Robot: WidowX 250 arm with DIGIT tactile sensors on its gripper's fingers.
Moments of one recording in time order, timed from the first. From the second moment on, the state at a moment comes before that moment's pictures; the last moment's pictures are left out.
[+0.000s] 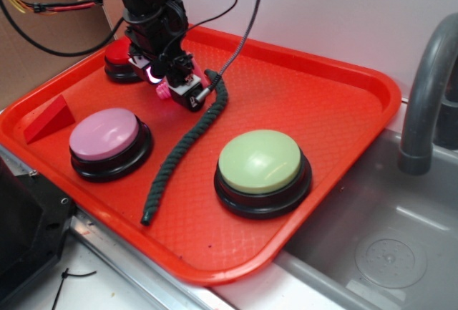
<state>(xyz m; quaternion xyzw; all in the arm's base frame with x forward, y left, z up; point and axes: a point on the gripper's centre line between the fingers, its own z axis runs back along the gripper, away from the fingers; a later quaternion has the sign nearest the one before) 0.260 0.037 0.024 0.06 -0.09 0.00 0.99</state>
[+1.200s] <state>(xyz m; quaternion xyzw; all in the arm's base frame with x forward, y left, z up) 0.250 0.034 0.027 0.11 0.01 0.08 0.99</state>
